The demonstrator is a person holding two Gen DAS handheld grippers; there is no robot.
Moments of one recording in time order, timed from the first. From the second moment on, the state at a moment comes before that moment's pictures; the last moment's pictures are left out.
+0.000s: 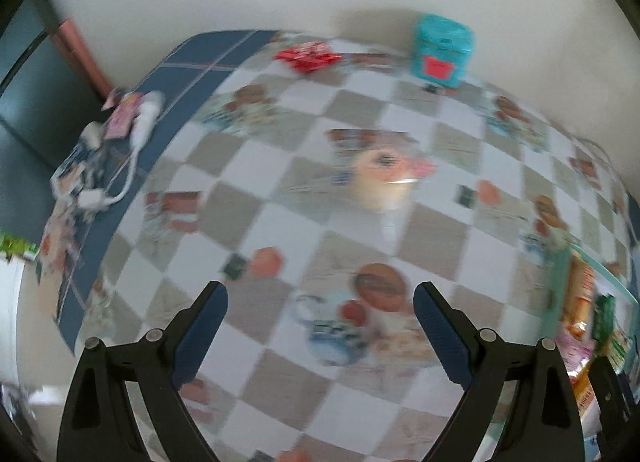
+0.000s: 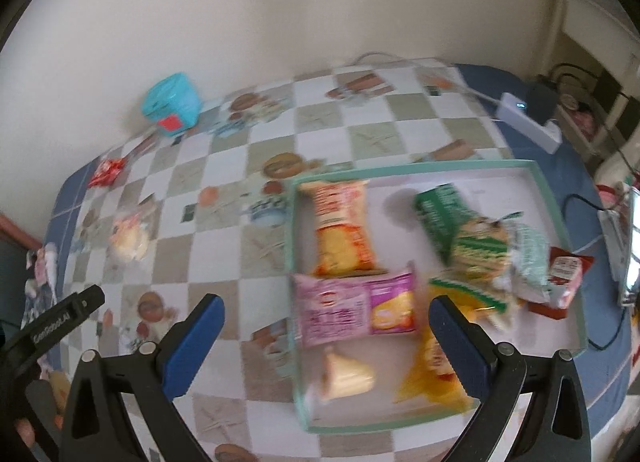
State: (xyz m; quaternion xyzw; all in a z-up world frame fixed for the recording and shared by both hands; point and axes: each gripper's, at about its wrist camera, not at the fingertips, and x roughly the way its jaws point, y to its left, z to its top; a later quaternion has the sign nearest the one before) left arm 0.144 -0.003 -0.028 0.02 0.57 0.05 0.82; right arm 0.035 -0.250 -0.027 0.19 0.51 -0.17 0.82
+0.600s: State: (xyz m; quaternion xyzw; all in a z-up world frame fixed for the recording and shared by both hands) left arm 0.154 0.087 -0.037 -0.05 0.58 0.09 0.81; right arm 0.065 -0.184 -0.043 0.18 0.52 -0.10 0.83
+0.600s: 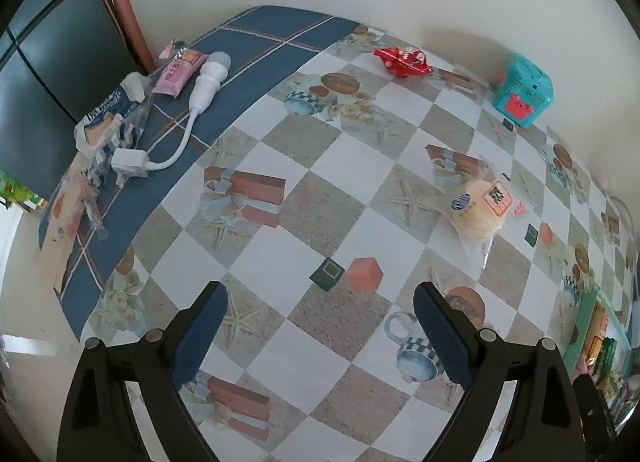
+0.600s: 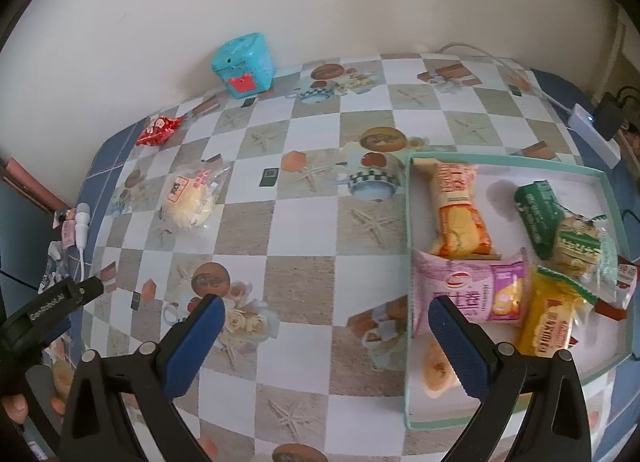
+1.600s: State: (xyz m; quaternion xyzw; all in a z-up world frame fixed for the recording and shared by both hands) left arm 0.229 0.129 -0.082 -0.06 0.56 0.07 0.83; right arm 0.220 -0.119 -0.080 0.25 0.55 -0.04 0.79
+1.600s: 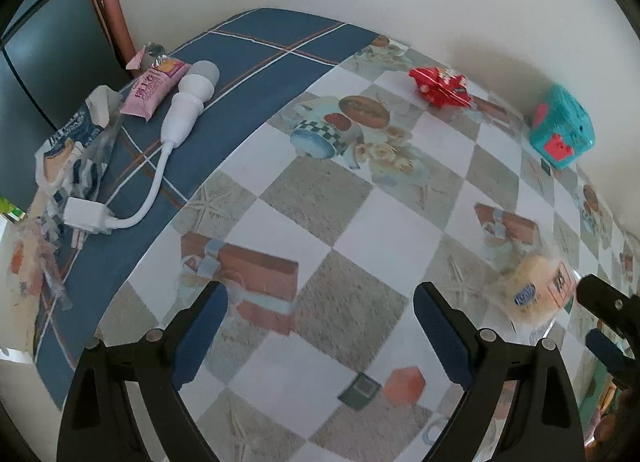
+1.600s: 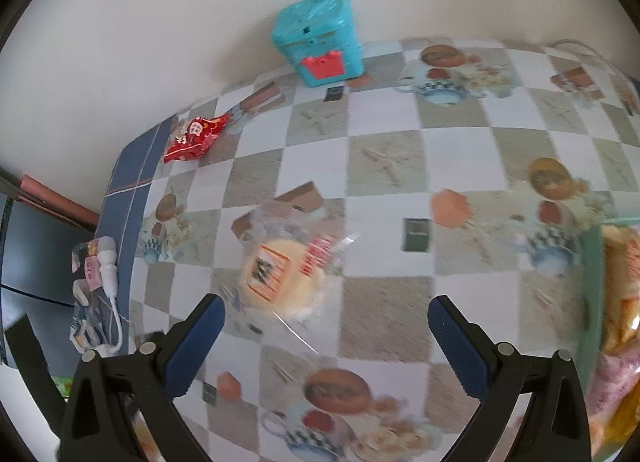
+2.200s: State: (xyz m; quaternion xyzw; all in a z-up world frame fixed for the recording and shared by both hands) left arm 0.324 0.129 -0.060 -0.01 0.54 -0.02 0.84; right arm 0.275 -0.093 -0.104 0.20 0.60 -0.04 0.78
